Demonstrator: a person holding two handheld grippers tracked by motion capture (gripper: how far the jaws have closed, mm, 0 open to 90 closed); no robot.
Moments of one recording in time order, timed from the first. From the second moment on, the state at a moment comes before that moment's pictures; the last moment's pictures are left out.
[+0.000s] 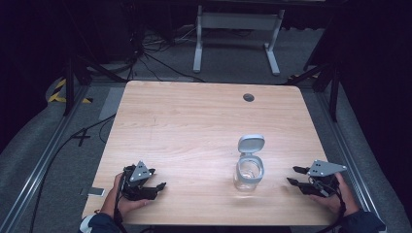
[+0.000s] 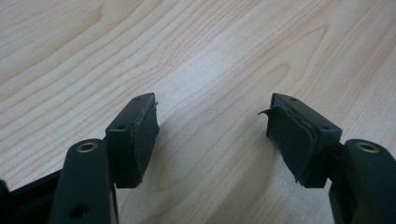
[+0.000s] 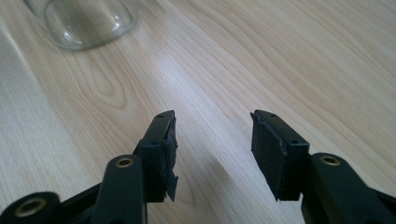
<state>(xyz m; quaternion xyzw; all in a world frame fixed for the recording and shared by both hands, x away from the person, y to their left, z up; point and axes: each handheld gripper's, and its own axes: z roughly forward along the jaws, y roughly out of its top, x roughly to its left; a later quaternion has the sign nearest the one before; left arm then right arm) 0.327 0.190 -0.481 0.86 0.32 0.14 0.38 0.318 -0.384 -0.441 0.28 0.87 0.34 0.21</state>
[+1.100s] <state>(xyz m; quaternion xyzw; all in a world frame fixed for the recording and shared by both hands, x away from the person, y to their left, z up) 0.329 0.189 -0.480 0.86 0.33 0.13 0.38 0.306 -0.425 -0.467 0.37 0.83 0.37 0.18</state>
